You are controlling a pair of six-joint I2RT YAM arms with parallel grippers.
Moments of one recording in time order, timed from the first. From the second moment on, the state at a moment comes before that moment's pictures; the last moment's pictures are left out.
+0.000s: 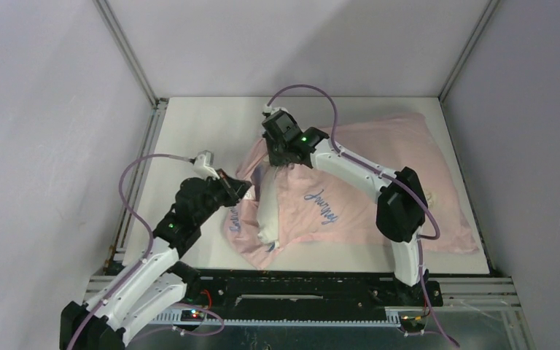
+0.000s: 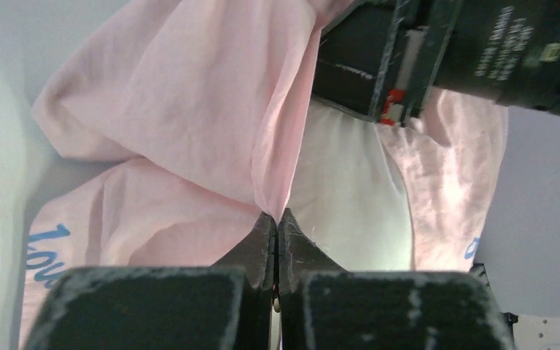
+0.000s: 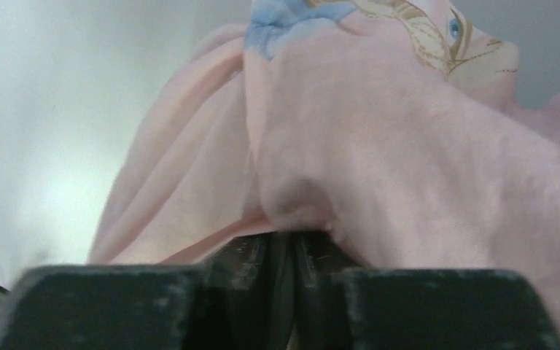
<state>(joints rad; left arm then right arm) -0.46 0.72 0.48 -0.01 0.06 -0.71 0.82 1.99 1.79 -0.62 0.15 0.46</state>
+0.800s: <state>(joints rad) -0.32 1.15 0.67 -0.01 0.28 -0.74 1.27 1.56 1.46 -0.64 0.33 0.15</state>
